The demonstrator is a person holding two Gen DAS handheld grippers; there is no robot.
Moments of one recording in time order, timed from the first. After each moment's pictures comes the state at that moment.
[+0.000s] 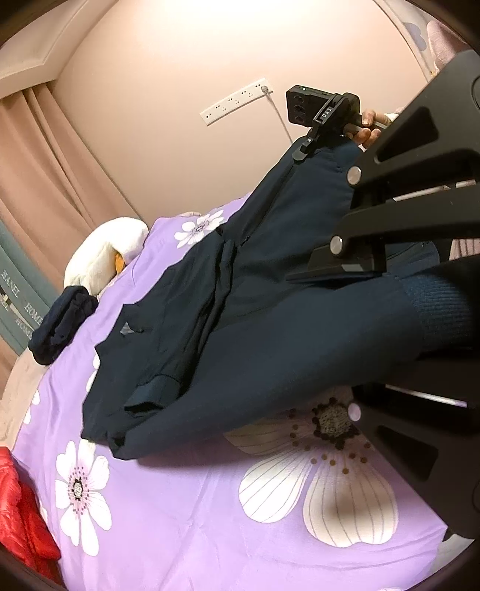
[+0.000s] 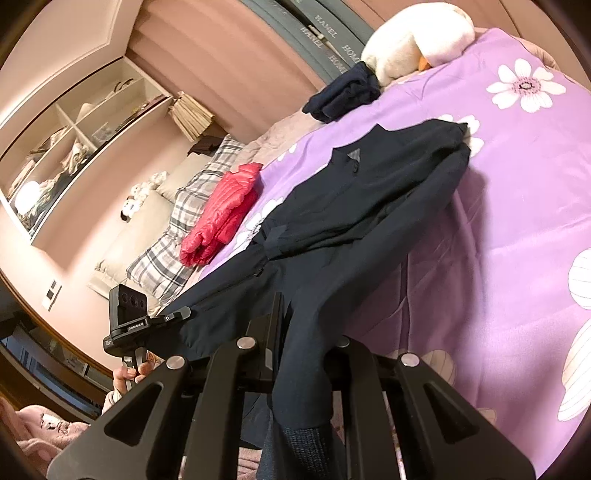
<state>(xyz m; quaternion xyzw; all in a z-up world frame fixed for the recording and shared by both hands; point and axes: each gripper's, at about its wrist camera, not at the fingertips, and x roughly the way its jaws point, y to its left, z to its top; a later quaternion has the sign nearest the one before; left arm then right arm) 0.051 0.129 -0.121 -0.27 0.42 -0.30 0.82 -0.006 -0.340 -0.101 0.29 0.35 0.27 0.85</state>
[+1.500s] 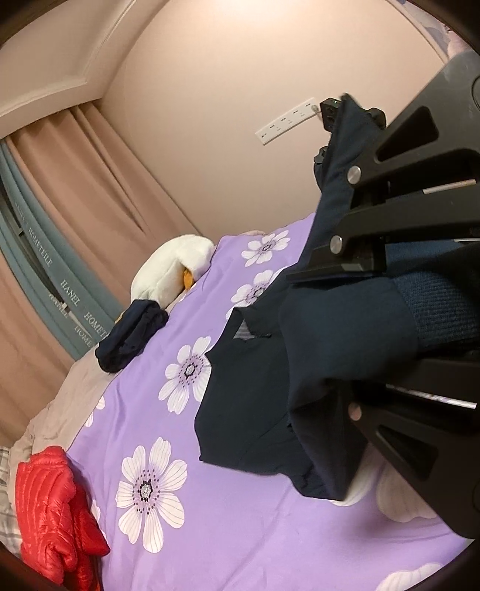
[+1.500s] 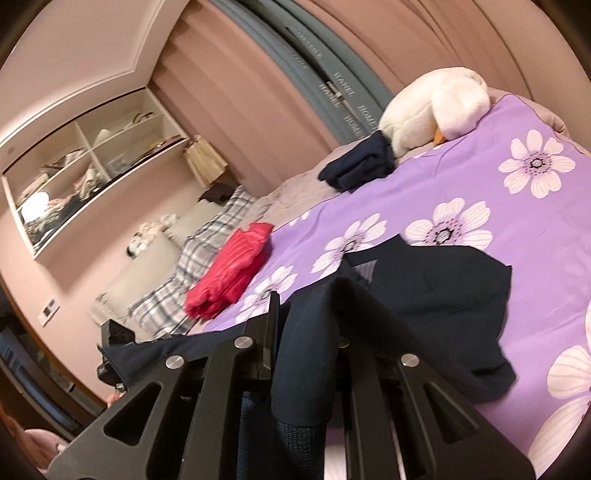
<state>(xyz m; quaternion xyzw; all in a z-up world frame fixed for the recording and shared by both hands) 0.083 0.169 -0.063 -0.32 0.32 -0.28 0.84 0.041 -0.368 -0.040 0.28 0.25 0.26 0.89</state>
